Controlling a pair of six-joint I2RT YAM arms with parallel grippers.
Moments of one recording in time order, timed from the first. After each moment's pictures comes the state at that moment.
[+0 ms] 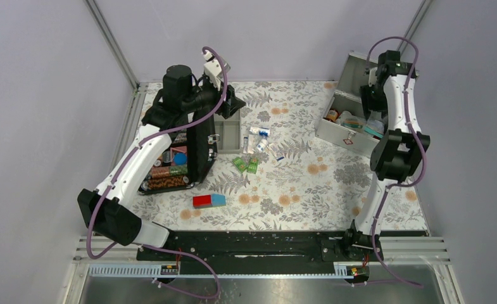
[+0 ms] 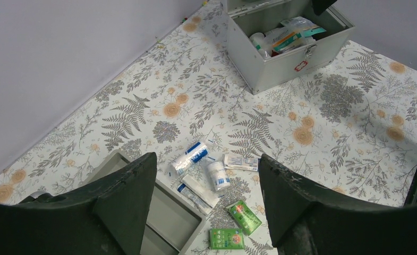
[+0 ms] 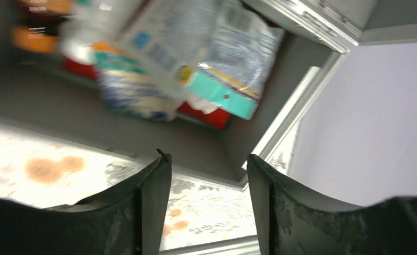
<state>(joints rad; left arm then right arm) -0.39 1.42 1.46 -0.29 0.53 0.11 -0.18 2.14 2.15 -1.26 0.20 -0.24</state>
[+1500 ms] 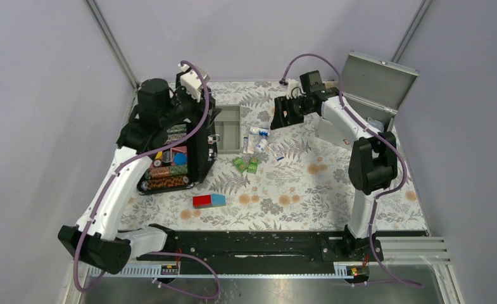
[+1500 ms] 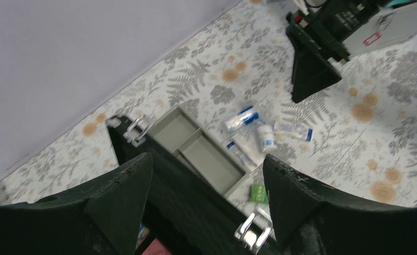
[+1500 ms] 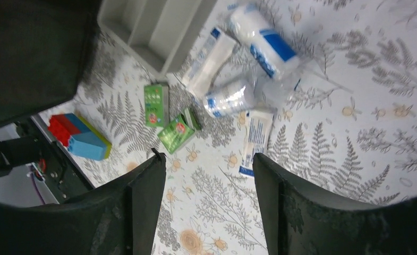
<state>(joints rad) -0.34 1.21 1.37 -0.42 0.35 0.21 0.30 1.95 1.69 -0.68 -0.60 0.04</state>
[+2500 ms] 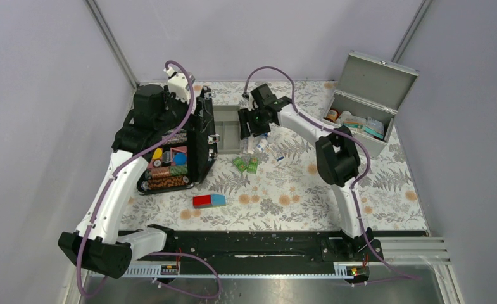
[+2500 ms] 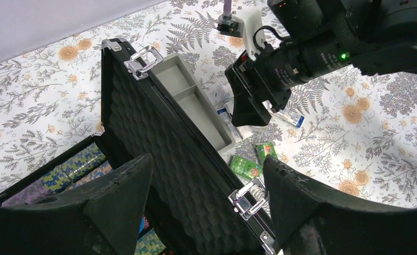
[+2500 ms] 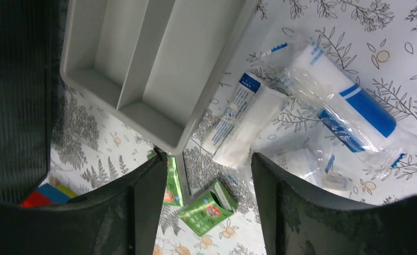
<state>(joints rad) -0.25 1.16 1.32 -0.55 0.29 0.02 0.58 2.22 1.88 -0.64 -0.27 0.26</state>
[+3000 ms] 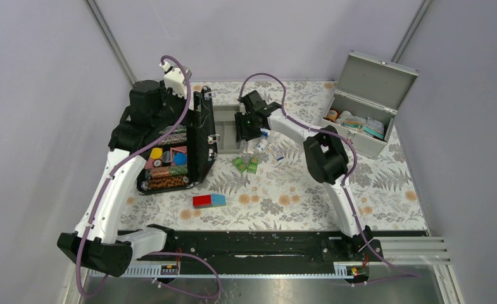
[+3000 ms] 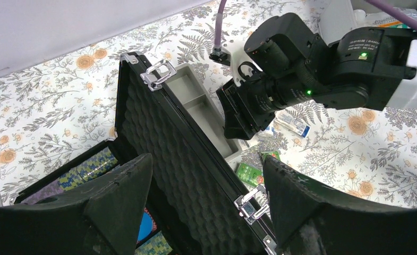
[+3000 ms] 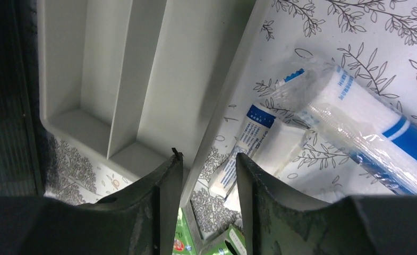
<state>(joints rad) -0.25 1.17 1.38 -0.57 0.25 0.02 0.64 2.34 1.95 -0.60 -0.18 0.38</state>
